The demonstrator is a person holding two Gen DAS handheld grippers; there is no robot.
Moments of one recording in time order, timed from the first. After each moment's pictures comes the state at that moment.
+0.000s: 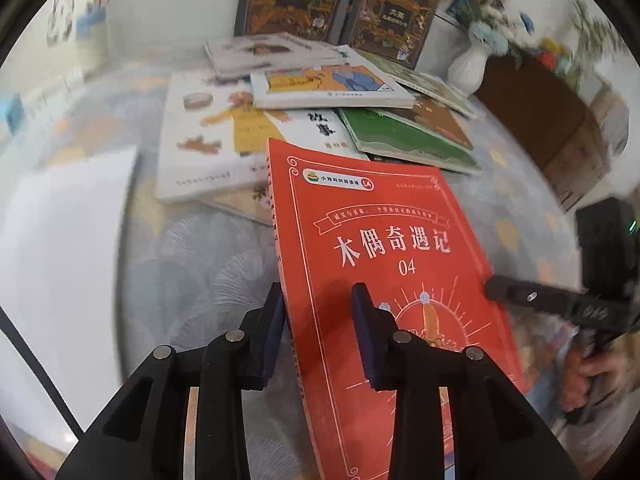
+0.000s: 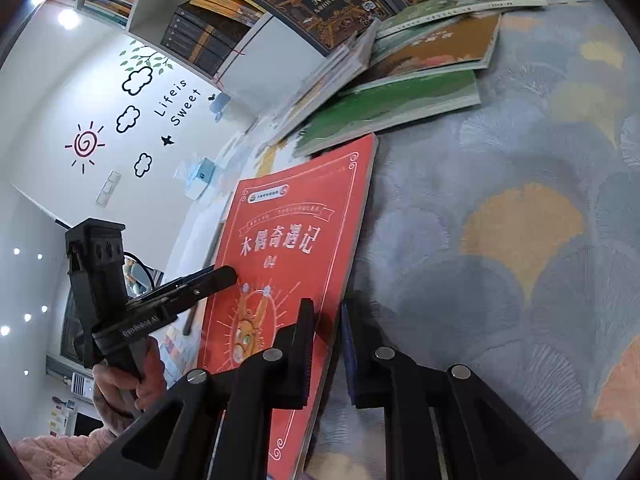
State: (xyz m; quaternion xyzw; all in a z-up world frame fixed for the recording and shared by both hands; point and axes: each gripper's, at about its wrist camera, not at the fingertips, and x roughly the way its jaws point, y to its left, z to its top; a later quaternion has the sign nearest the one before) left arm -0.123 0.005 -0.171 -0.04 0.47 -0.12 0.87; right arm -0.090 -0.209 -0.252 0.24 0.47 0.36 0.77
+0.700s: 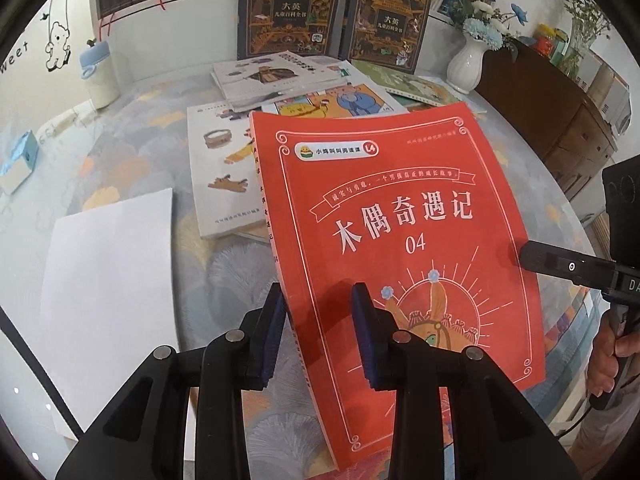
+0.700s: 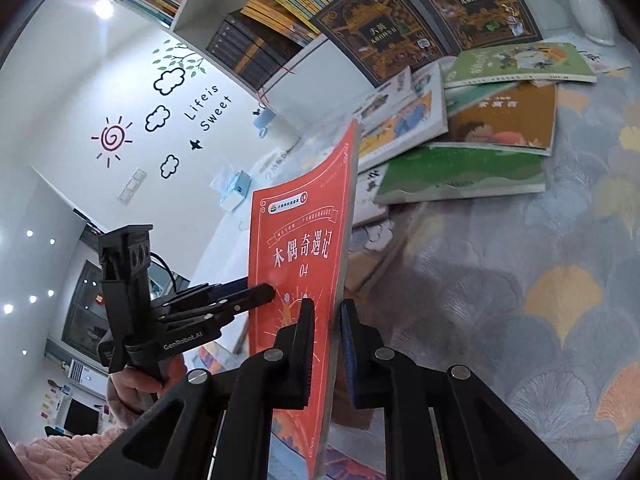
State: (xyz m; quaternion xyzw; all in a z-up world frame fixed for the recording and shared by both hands) left arm -0.125 0.018 -0.132 -0.01 0.47 -0.11 0.87; right arm -0.100 -0.192 -0.186 0.23 0.42 0.39 0.79
